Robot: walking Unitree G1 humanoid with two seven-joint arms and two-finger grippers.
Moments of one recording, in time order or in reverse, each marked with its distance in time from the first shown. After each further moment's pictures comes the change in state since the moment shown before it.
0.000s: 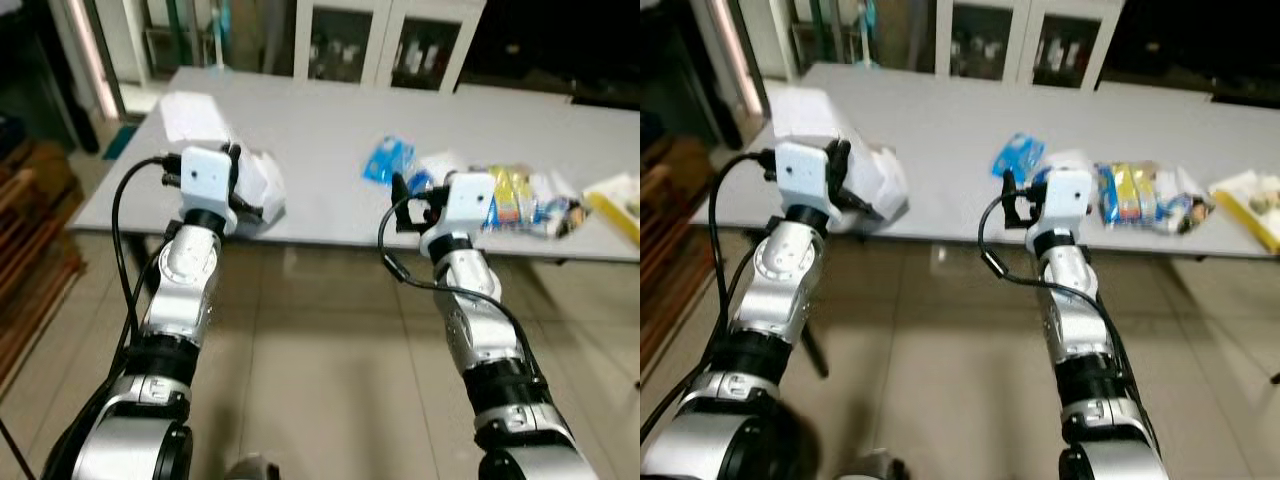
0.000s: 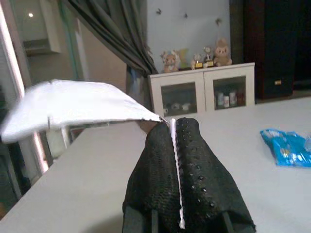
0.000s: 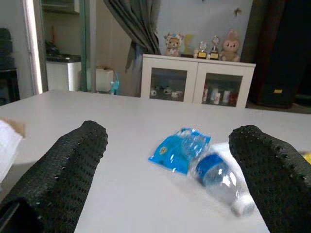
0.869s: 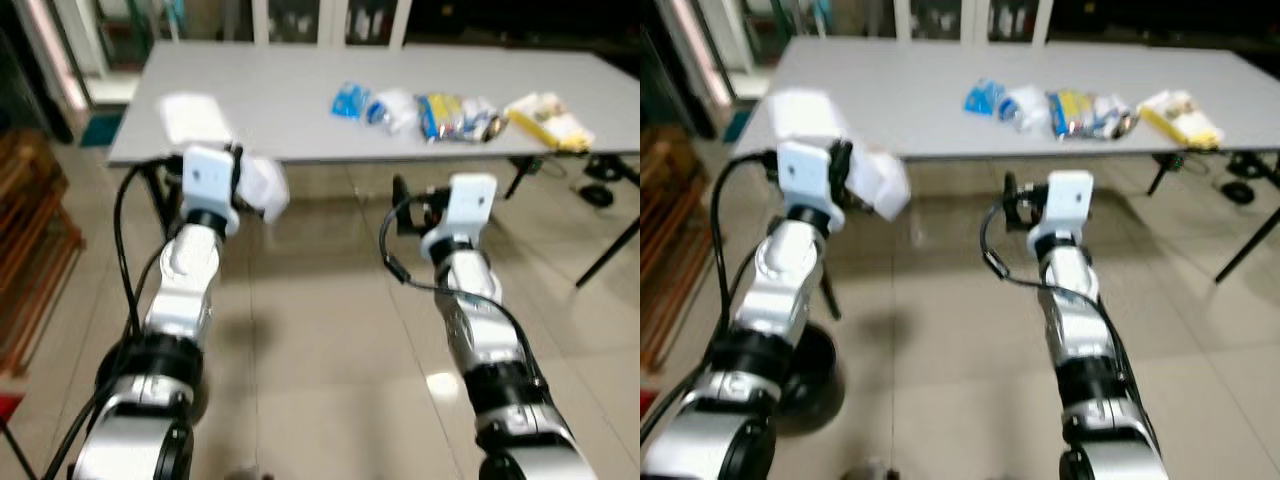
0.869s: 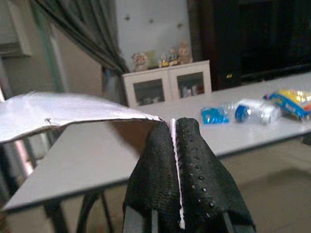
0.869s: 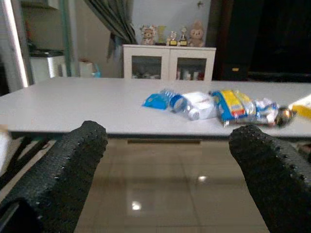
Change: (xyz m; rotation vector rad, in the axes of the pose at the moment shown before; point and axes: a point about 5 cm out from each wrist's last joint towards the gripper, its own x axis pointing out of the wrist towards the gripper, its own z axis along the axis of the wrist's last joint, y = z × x) left arm 0.000 0.001 0.000 -0.002 0.000 0.000; right arm -0.001 -0.001 -0.002 0.005 0.015 -0.001
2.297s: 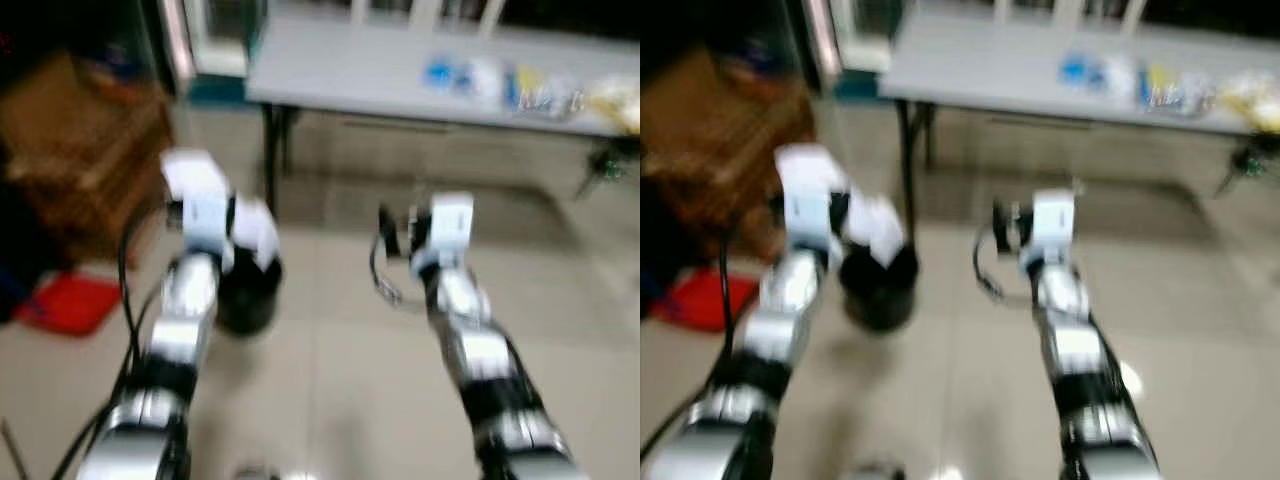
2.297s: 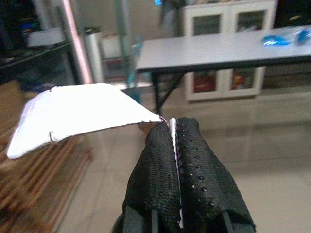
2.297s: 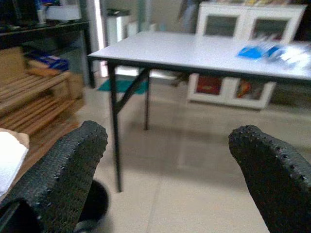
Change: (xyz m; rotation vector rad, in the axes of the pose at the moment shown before) left arm -0.027 -0.005 -0.051 -0.058 0.217 0.017; right arm -0.015 0.003 -0.036 0.009 0.161 0.042
